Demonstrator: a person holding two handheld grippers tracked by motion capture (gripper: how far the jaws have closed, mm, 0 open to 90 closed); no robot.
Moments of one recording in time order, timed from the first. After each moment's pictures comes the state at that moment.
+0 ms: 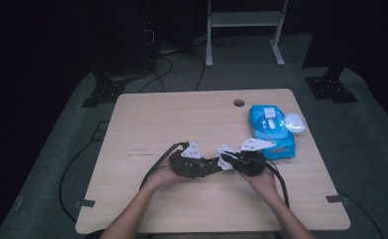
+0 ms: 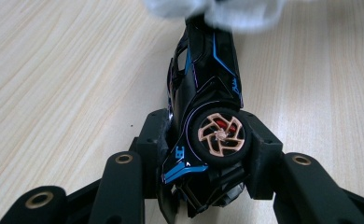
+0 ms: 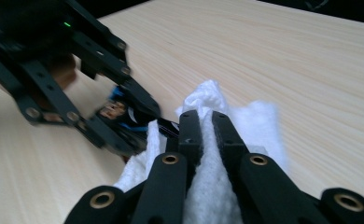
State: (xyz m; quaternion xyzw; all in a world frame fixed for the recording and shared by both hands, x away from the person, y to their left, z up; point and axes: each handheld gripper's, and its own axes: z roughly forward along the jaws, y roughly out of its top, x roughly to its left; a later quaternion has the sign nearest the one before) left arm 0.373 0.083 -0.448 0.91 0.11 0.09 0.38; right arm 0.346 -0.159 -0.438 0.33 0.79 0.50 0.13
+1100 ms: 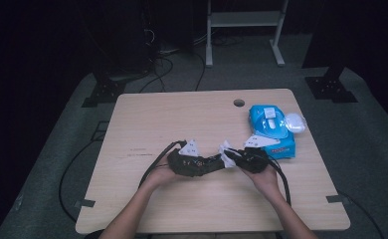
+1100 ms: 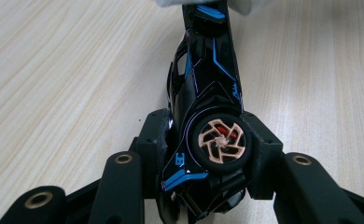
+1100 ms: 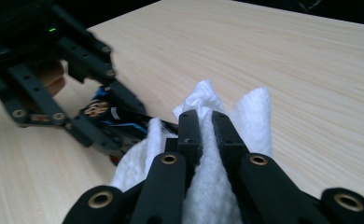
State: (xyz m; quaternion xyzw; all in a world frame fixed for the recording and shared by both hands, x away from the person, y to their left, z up) left arm 0.378 0.090 -0.448 0.91 0.13 0.08 0.39; right arm 0.354 -0.176 -0.439 0.35 0.77 0.51 0.14
